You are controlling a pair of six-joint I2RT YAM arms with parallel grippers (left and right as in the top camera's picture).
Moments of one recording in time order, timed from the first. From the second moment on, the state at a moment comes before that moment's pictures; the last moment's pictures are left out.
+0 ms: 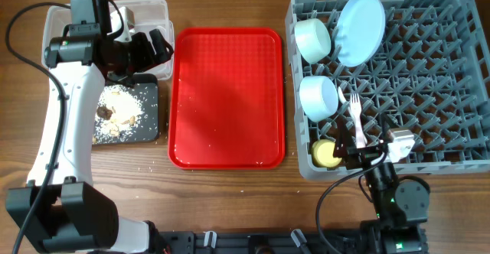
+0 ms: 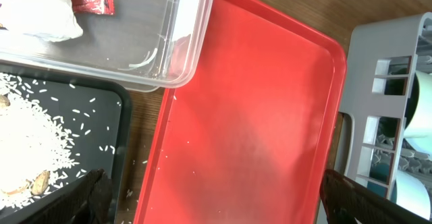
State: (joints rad) left arm 0.07 1.64 1.49 -0.95 0.31 -0.31; right arm 0.08 0.07 0.07 -0.02 -0.09 0.16
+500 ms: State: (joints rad) left arm 0.07 1.64 1.49 -0.95 0.31 -0.31; right arm 0.08 0.02 0.01 0.00 -0.11 0.07
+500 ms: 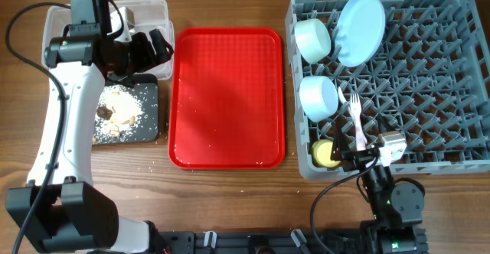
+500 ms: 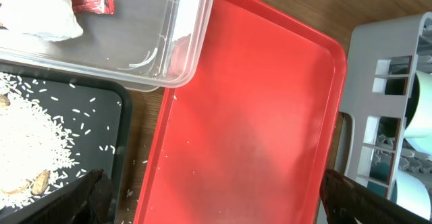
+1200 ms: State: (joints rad) left arm 0.00 1.49 1.45 -0.71 0.28 -0.23; right arm 0.08 0.02 0.01 0.01 -0.12 0.07
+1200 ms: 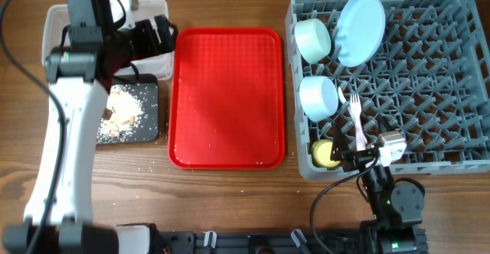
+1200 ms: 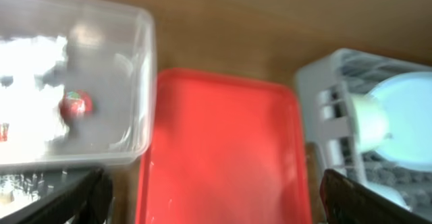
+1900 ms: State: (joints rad) left arm 0.08 0.17 0.22 -0.12 0.23 -0.20; right arm 0.08 0.02 0.01 0.01 -0.12 0.06
